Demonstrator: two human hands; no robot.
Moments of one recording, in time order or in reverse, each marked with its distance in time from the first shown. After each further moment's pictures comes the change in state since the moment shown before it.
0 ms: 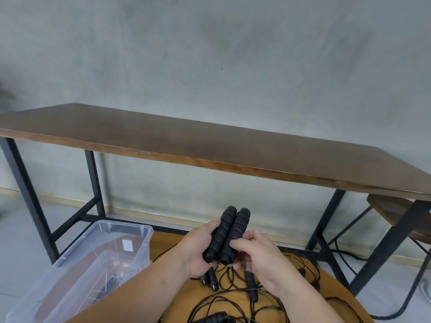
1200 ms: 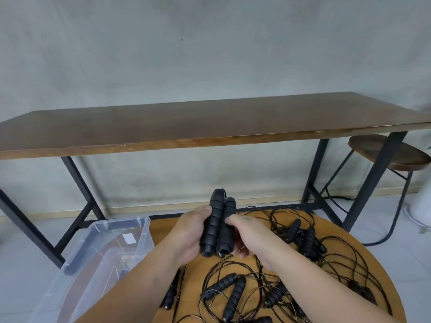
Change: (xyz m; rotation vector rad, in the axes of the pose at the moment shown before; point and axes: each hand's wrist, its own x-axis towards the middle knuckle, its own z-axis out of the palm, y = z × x) left_hand -0.011 -0.022 -0.007 0.191 -0.013 0.081; right_hand -0.021 0.032 0.006 -0.148 0.009 0.018
